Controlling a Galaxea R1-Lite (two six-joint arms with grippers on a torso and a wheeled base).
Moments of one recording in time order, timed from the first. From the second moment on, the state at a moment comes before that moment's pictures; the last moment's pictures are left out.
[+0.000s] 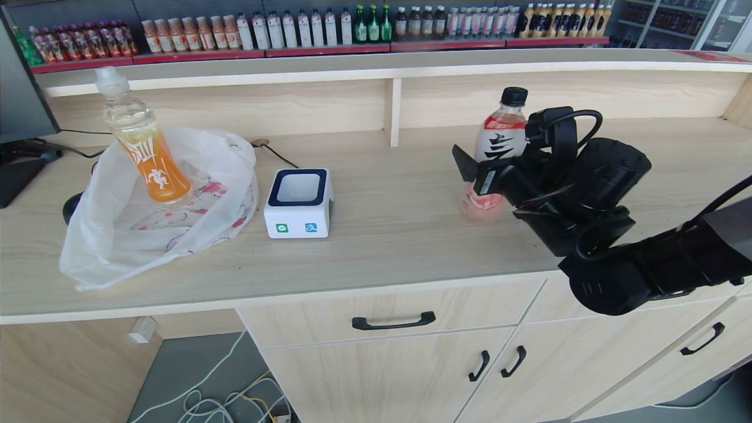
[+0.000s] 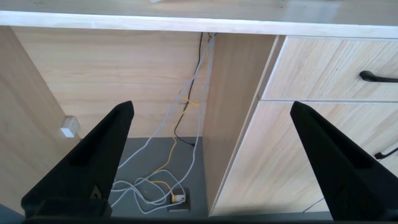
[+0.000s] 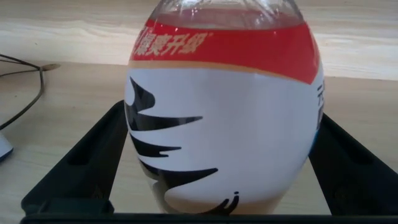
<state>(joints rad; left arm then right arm) 0.00 0.00 0.00 0.00 0.00 0.00 0.40 2.00 -1.08 -1.26 -0.13 -0.10</state>
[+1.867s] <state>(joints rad) 0.00 0.00 0.00 0.00 0.00 0.00 0.41 1.98 -1.08 -1.26 -0.13 -0.11</state>
